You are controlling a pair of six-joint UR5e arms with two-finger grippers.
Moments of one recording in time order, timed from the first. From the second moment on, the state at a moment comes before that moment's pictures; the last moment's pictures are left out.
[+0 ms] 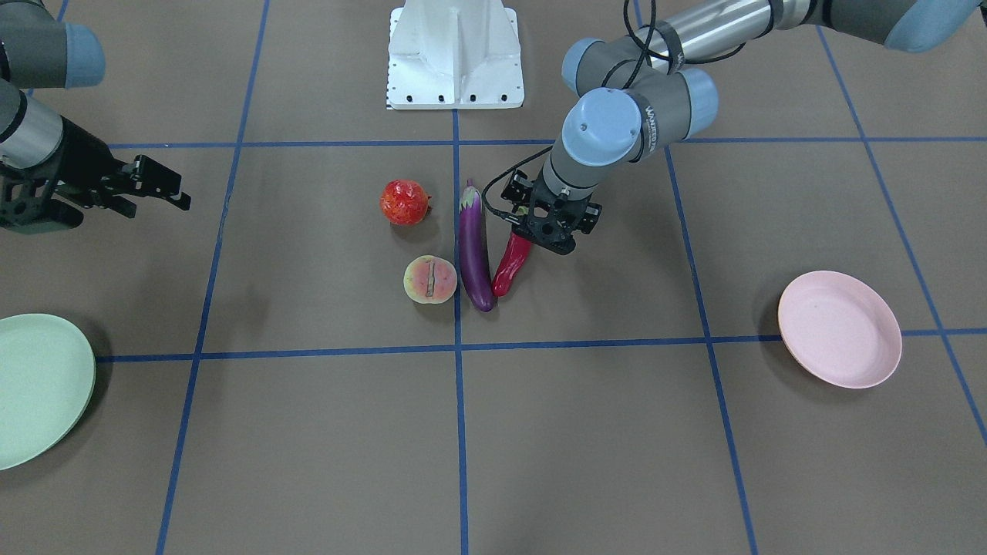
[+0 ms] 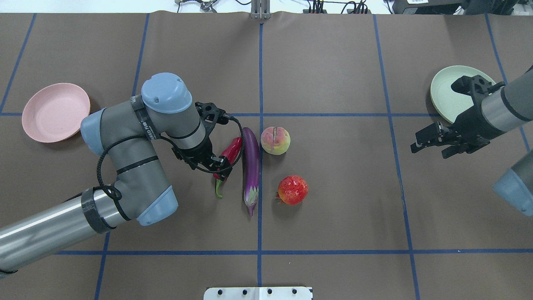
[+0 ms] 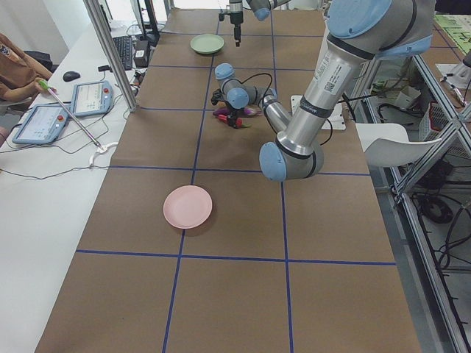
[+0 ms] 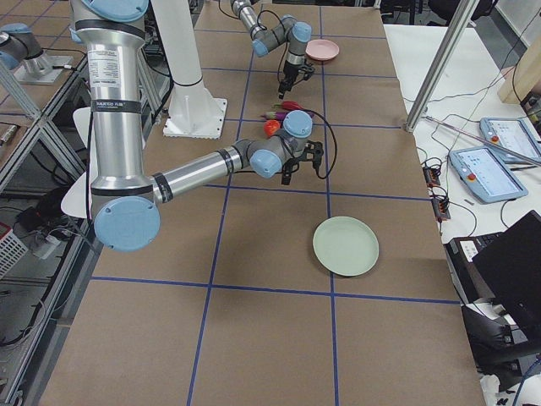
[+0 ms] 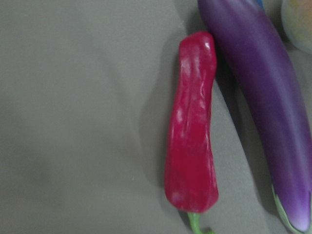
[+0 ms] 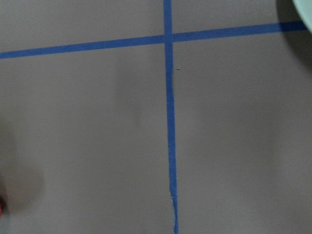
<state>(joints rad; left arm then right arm) -0.58 -2.21 -1.56 -1.67 -2.17 -0.72 0.93 -1.53 1.89 -1.19 2.40 1.01</state>
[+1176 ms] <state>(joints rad) -0.57 -2.28 -1.43 -1.77 -2.12 -0.73 0.87 -1.52 1.90 -1.18 2.37 1.04</state>
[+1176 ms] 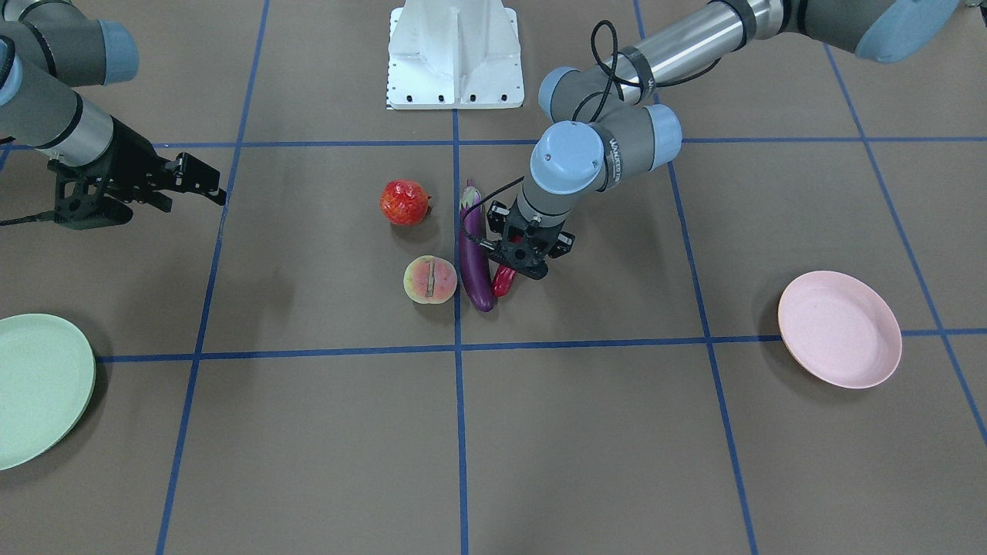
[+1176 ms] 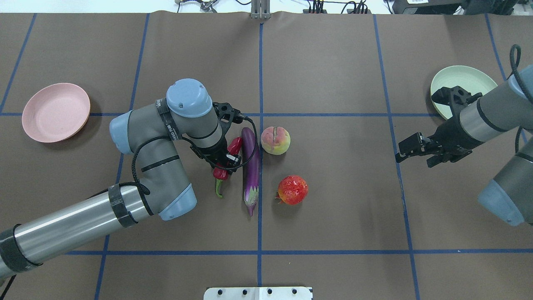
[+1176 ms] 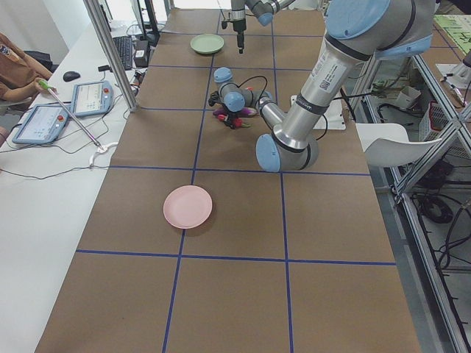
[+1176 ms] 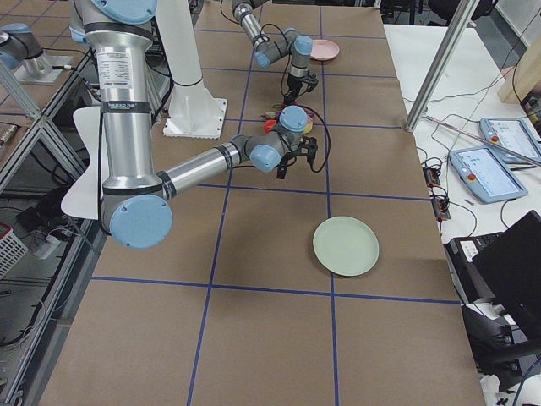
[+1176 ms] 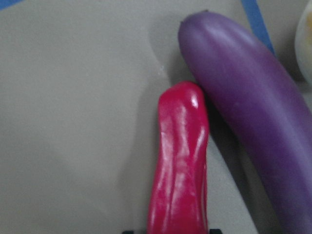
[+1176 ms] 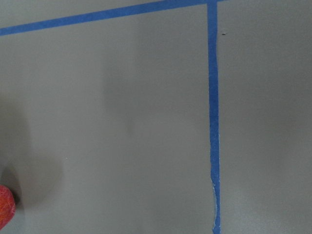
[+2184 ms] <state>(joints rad) -0.97 -1.76 -1.83 -1.74 -2.27 -0.74 0.51 -1.28 1.89 -1.19 2.01 1.54</state>
